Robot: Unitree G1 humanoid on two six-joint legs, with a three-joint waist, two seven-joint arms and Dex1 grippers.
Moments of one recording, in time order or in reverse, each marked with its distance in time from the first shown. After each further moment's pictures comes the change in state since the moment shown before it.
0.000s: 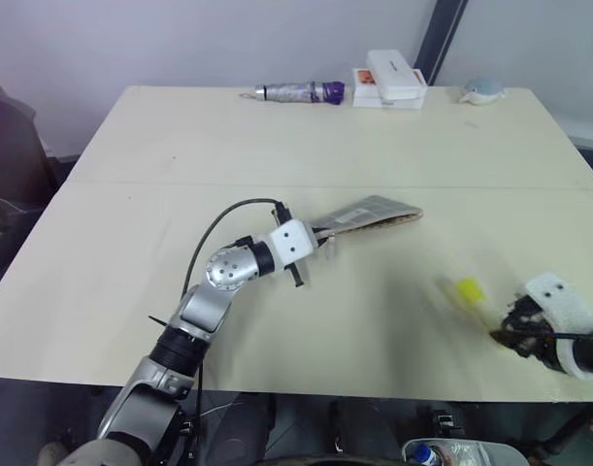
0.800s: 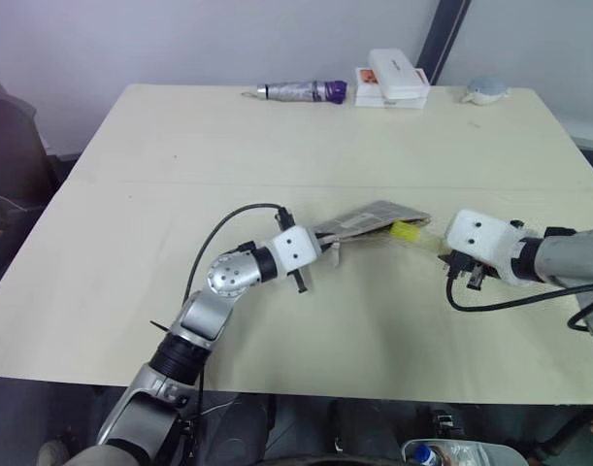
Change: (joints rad) left arm 0.038 -0.004 -0.021 -0.070 0.000 0.022 0.001; right arm -0.467 -0.155 0.488 0.145 -0.152 -0.321 -0.002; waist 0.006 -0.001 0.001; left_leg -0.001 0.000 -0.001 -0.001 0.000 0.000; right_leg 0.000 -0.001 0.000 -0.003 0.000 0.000
